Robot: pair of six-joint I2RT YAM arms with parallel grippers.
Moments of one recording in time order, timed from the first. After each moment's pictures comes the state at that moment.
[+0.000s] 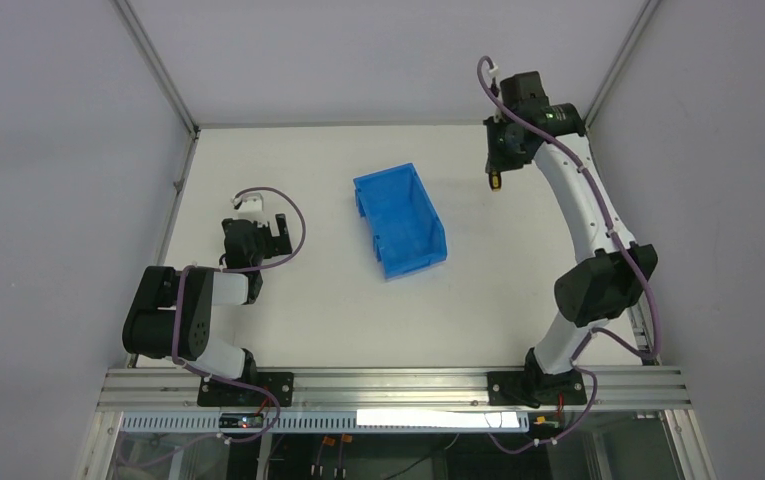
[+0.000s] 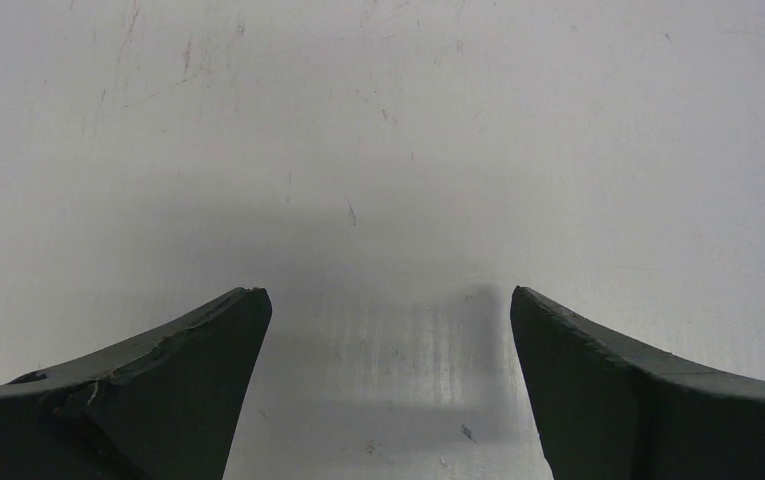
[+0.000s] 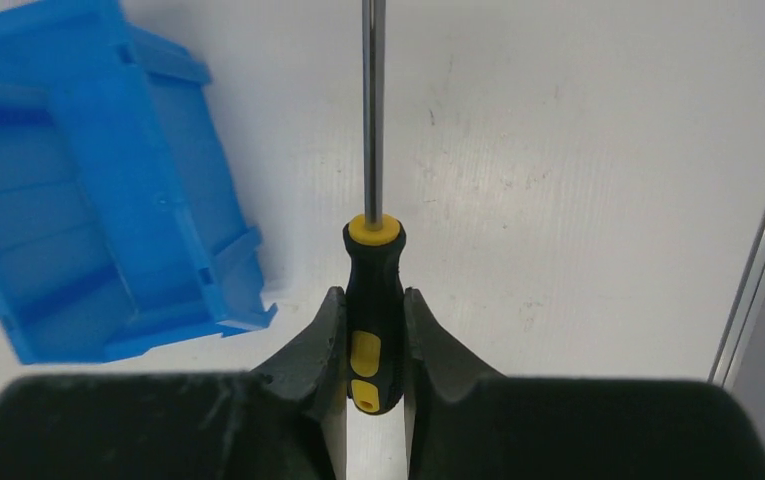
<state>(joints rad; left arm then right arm) -0.06 1.51 0.36 0.84 -0.06 -0.05 0.22 1.72 1.83 -1.11 0.06 0.09</state>
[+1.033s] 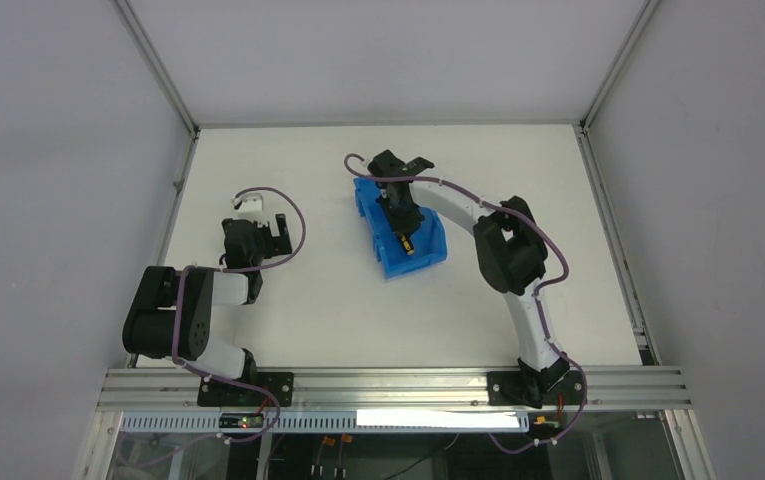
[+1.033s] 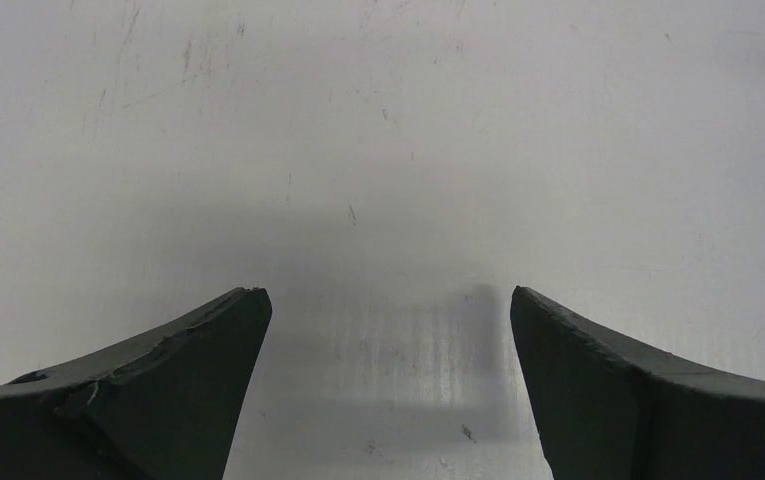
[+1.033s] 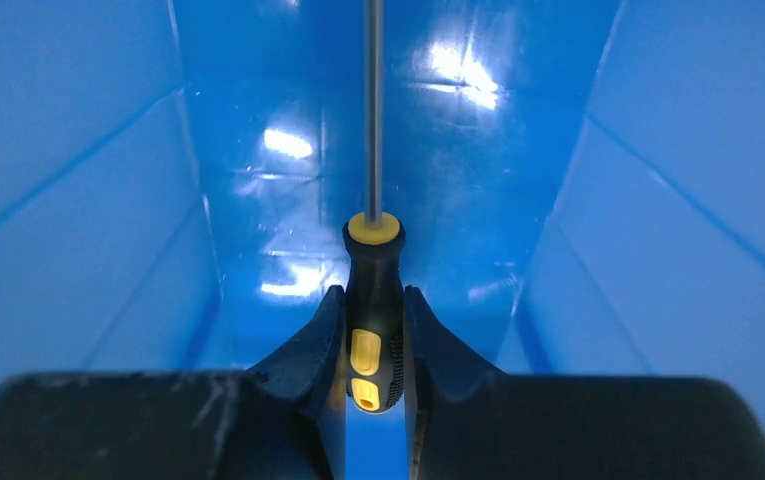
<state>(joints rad) -0.06 1.51 0.36 0.84 -0.06 -0.05 0.69 2.16 1.82 -0.97 0.09 0.22</state>
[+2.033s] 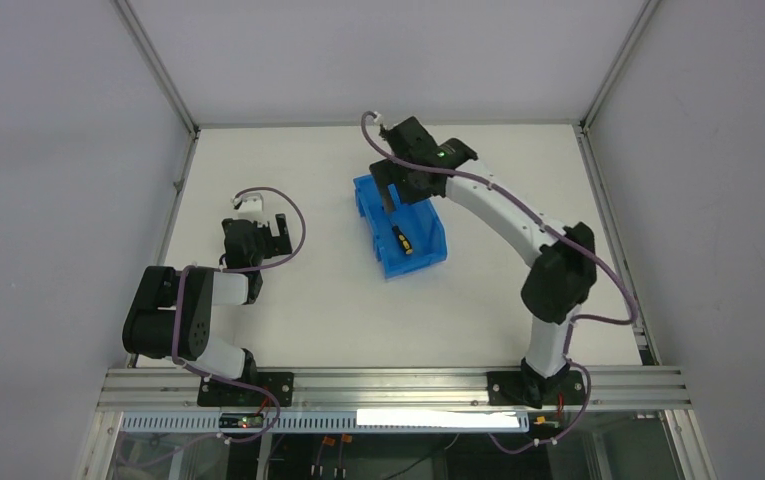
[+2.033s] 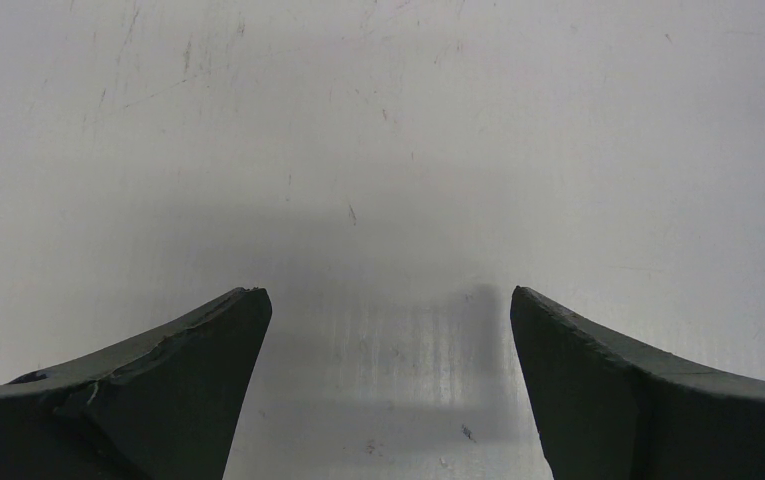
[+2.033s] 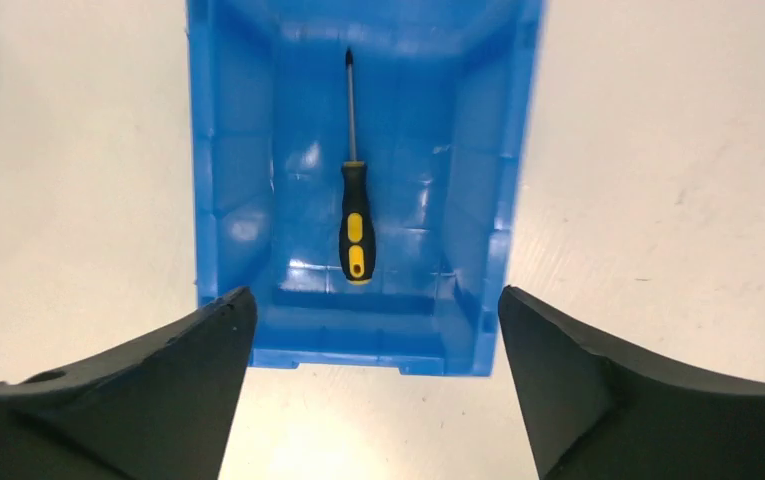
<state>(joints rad) -0.06 1.51 0.36 0.84 -0.06 -0.05 0.70 1.92 1.83 -0.96 0.17 0.21</state>
